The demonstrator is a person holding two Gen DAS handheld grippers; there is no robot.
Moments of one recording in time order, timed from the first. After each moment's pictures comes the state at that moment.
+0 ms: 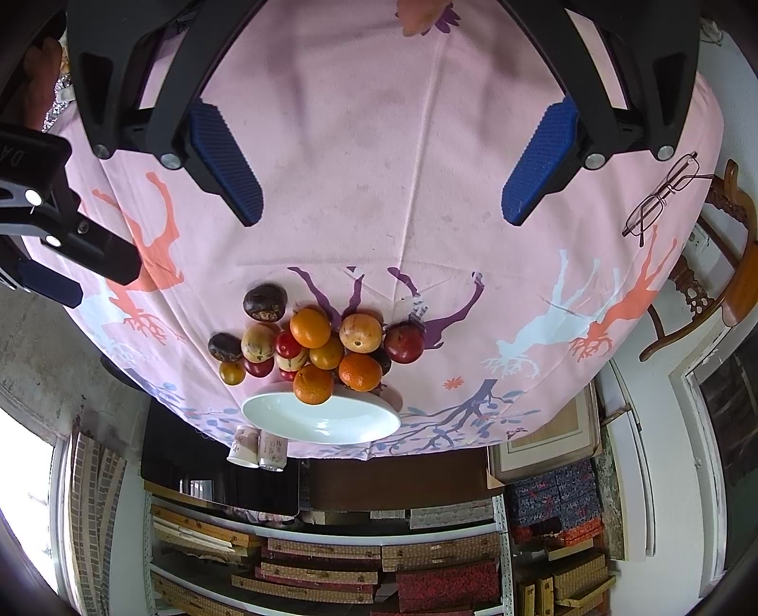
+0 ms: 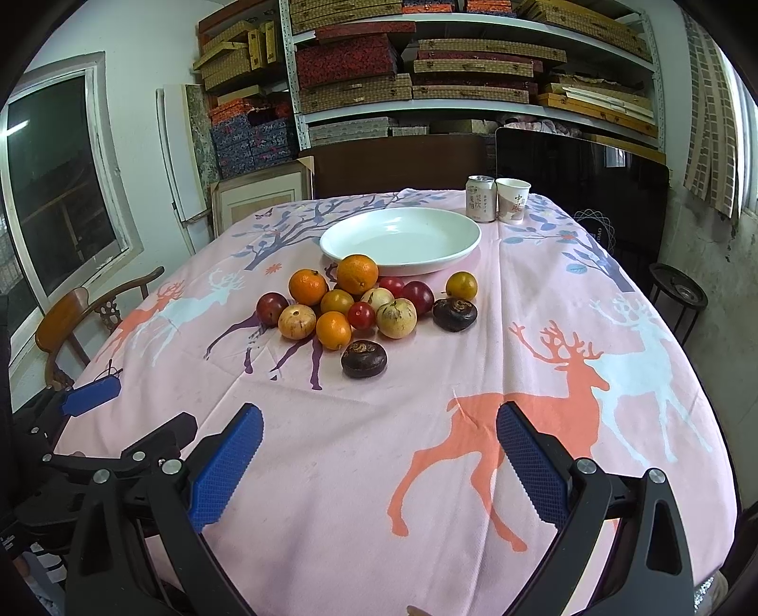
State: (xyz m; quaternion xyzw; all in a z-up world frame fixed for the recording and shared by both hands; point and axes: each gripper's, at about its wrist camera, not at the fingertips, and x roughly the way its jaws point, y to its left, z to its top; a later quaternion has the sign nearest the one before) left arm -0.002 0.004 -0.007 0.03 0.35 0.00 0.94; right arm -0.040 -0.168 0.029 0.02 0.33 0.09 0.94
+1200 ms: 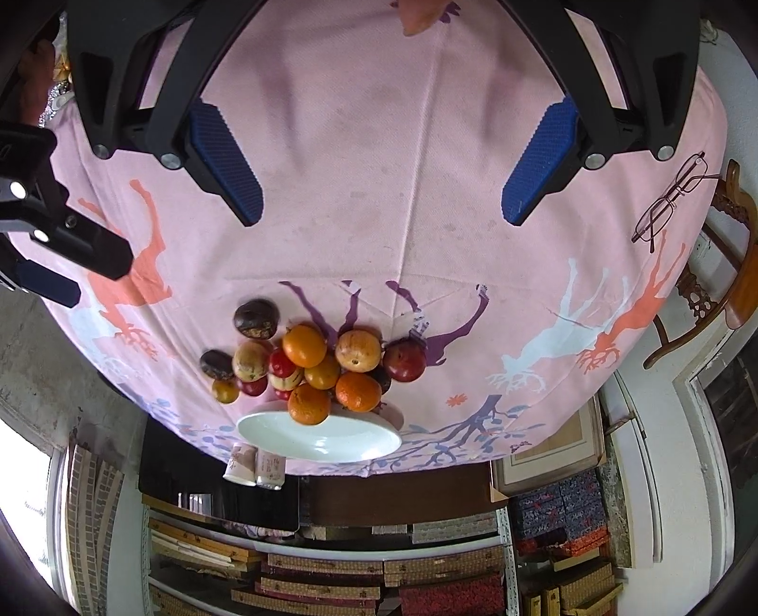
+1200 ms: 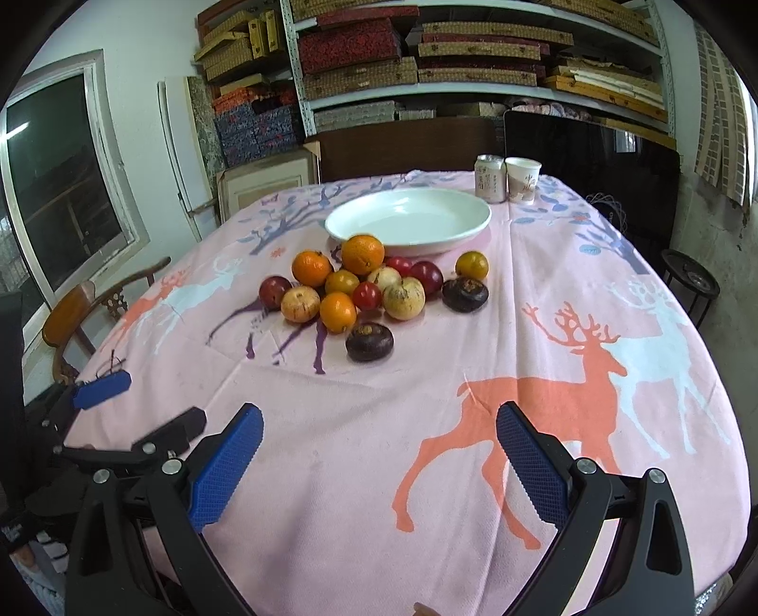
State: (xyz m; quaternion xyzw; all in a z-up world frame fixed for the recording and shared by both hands) left arm 0.009 0.004 -0.025 0.03 0.38 0.00 0.92; right arm -0.035 -0.160 0.004 0.02 0.36 0.10 0.93
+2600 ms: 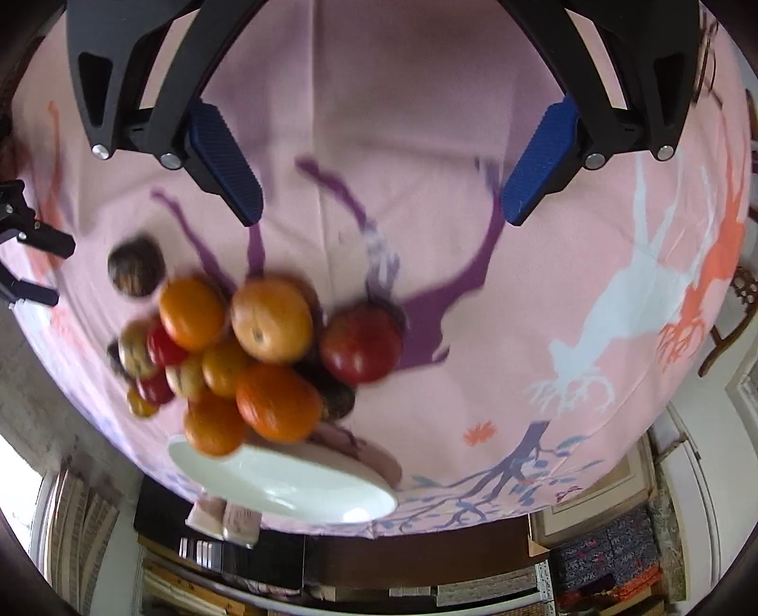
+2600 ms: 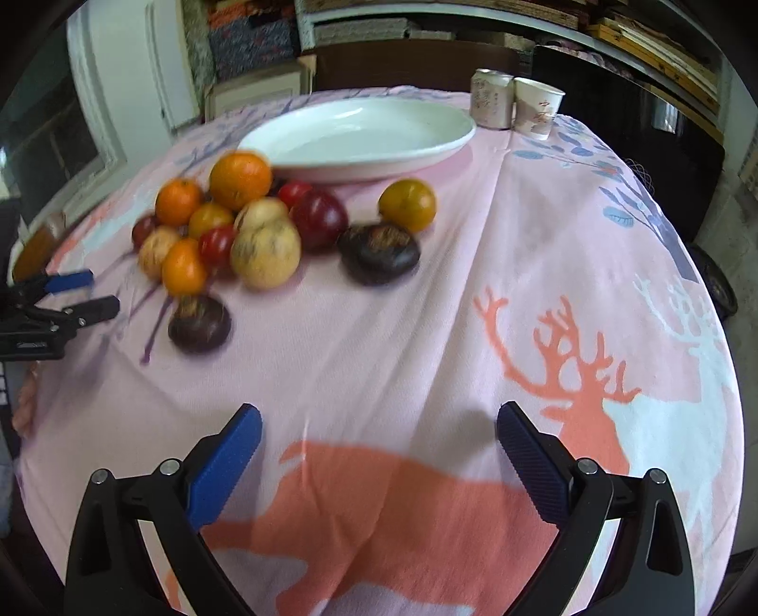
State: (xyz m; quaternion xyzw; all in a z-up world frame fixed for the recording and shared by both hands) left arm 0.166 0.052 -0.065 0.02 0.46 -0.06 0.88; right arm 0.100 -0.230 -0.048 -0.02 0.47 0.13 0.87
